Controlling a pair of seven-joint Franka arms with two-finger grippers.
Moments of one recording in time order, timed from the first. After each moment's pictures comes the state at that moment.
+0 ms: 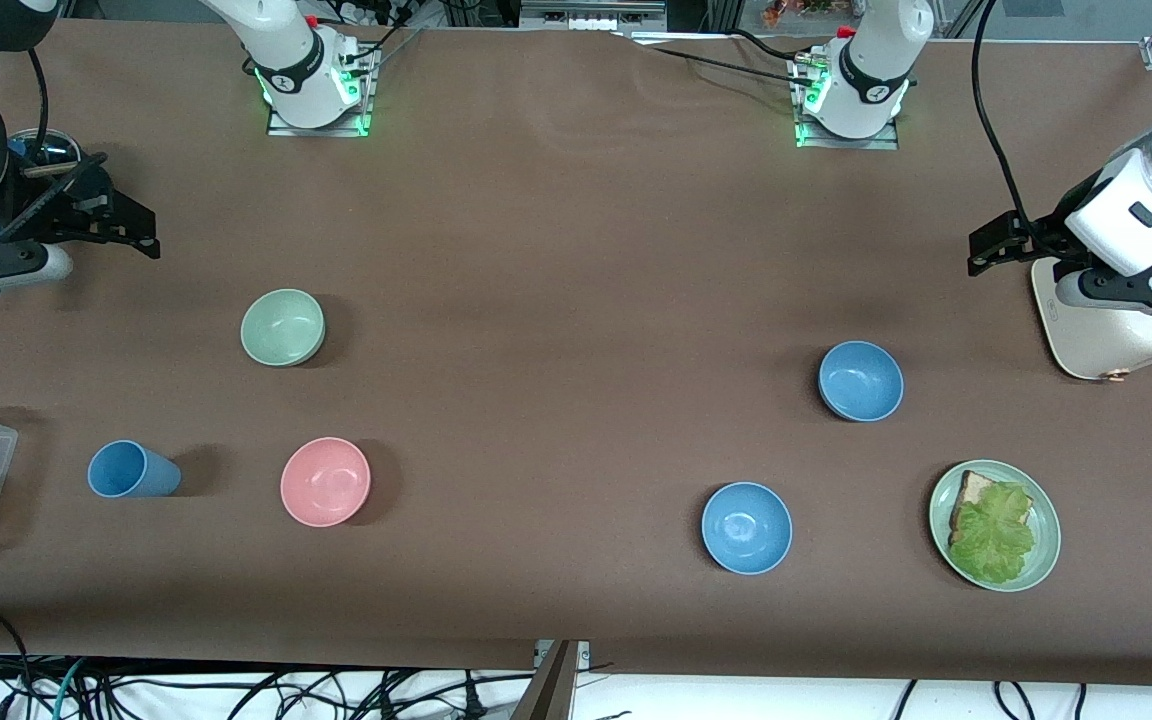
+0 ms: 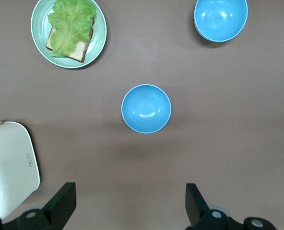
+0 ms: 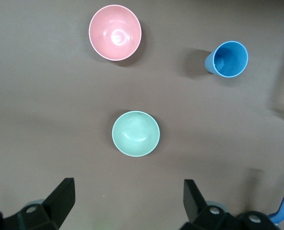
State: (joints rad) left arm 0.03 0.07 -0.10 -1.58 -0.01 1.57 -0.03; right arm 0.12 0.07 -0.05 -1.55 -0.01 1.57 -0.13
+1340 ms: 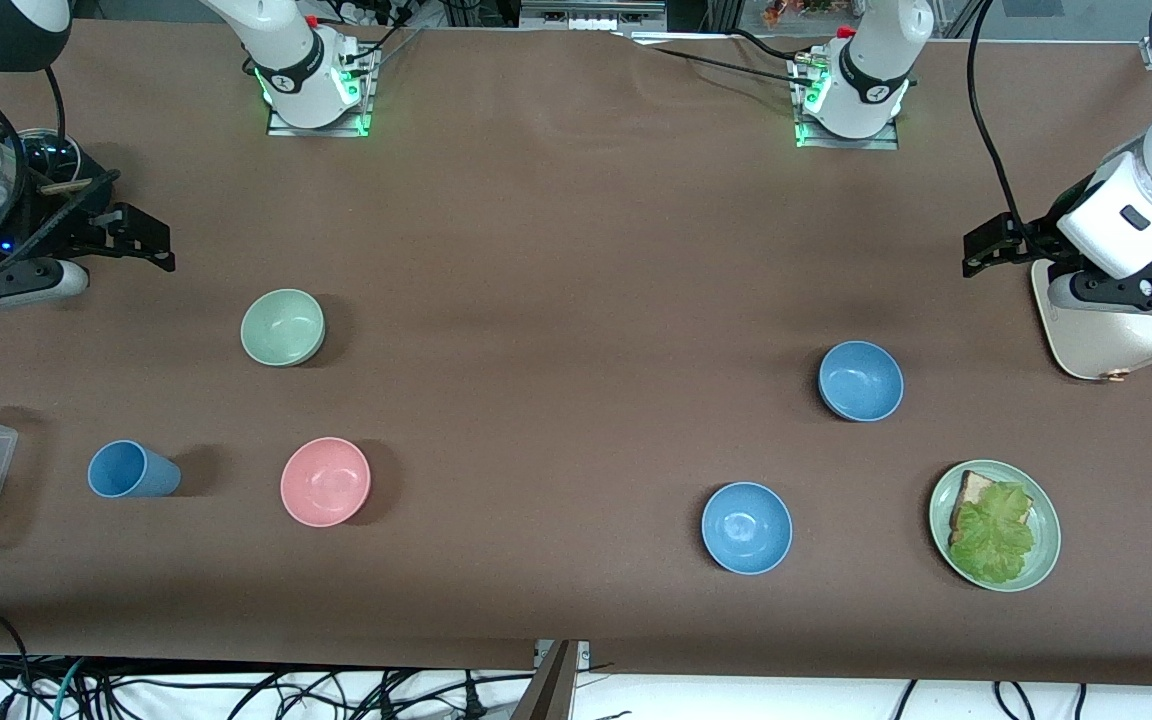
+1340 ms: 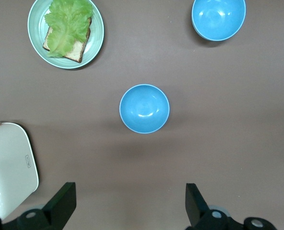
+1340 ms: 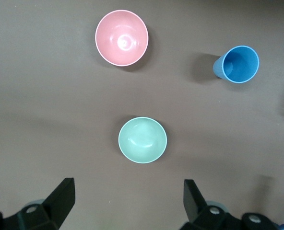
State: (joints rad) left arm 0.02 0.07 -0.11 -1.58 -0.01 1.57 -0.03; right arm 0.13 0.09 -0.05 -1.55 0.02 1.59 -0.13
